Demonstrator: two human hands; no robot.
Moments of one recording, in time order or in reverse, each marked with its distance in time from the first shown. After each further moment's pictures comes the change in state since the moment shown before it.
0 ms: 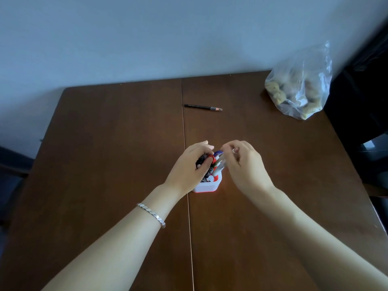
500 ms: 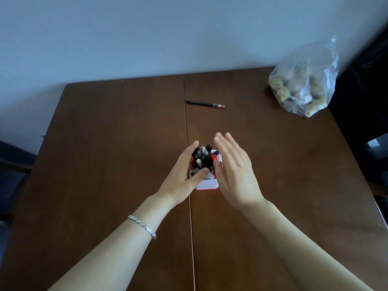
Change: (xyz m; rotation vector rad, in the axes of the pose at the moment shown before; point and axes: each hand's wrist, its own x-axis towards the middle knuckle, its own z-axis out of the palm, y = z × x) left_hand -0.028 -0.014 -0.003 -0.289 -0.093 -0.211; right_hand -0.013 0.027 0.031 -0.230 0.063 -0.443
